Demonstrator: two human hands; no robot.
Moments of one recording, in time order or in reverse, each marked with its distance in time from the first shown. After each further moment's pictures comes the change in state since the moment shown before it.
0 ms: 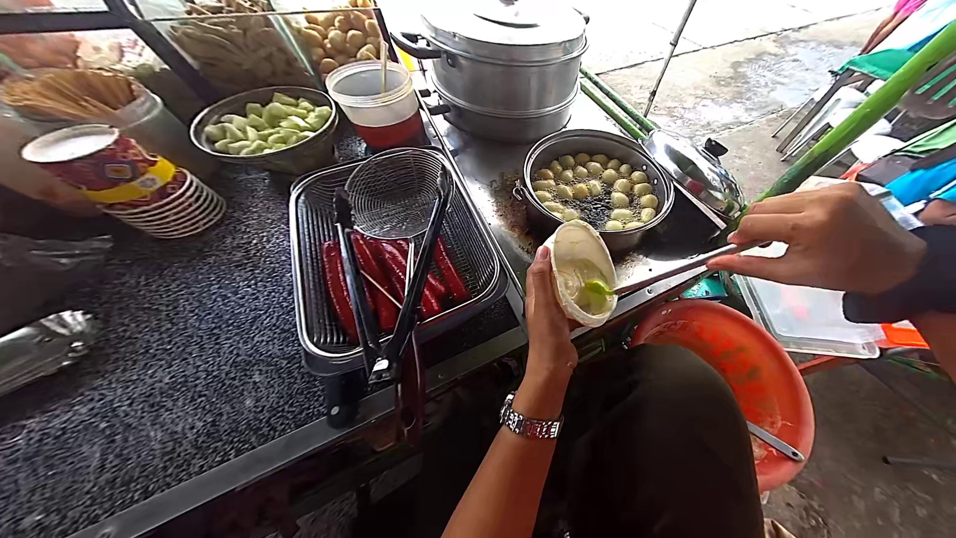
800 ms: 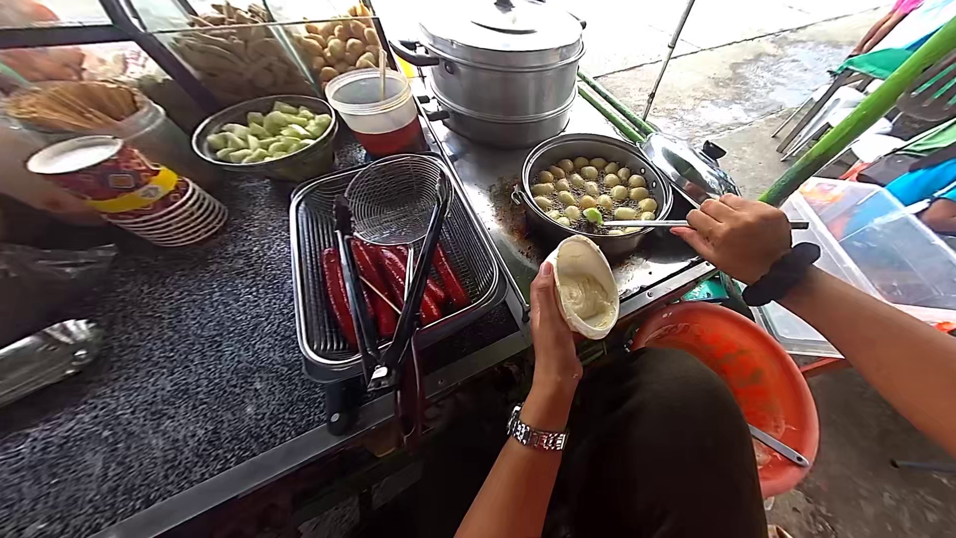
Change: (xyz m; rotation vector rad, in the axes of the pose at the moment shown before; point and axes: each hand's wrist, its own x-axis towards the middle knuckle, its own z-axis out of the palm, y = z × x) left_hand 0.000 -0.016 -0.001 -0.012 0.043 -0.018; right_hand -0.005 0.021 0.085 -0.349 0.064 0.209
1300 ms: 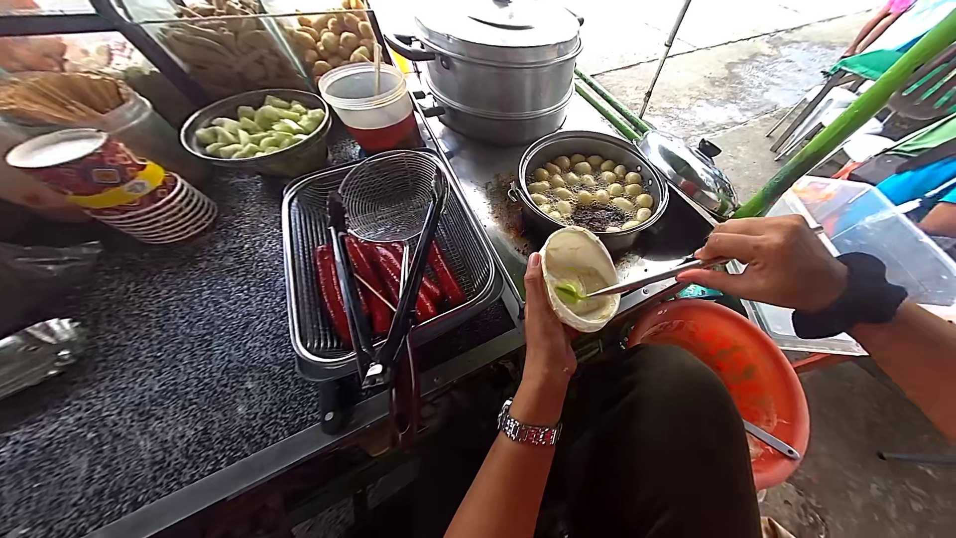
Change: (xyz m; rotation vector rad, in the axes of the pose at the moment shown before) left_hand -0.004 0.015 0.003 -0.058 -0.030 -0.072; right_hand -0.007 -0.013 -0.058 0.454 0.020 -0.131
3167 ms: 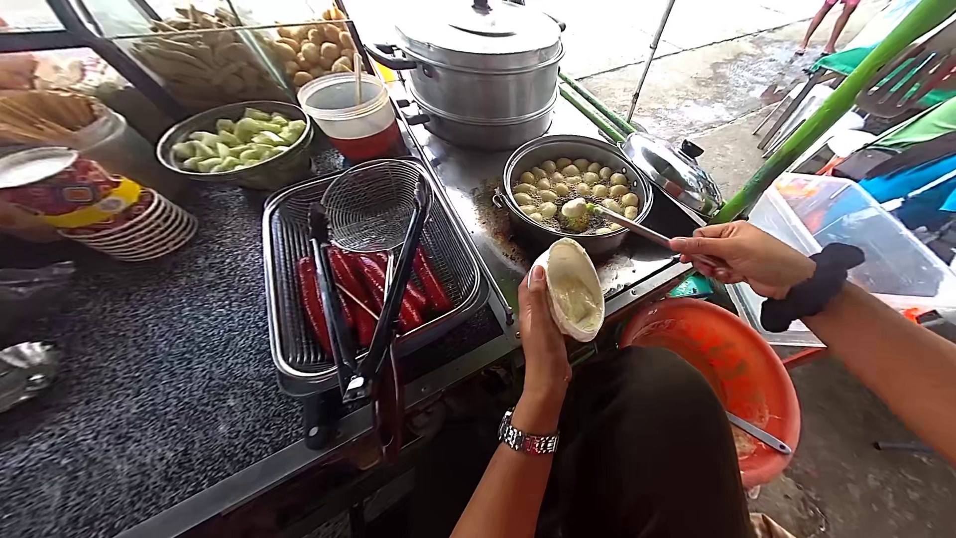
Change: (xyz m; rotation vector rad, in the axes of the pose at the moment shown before) left_hand 0.005 -0.024 -0.002 0.133 -0.003 0.149; right_hand -0.005 0.008 0.009 0.886 -0.187 1.152
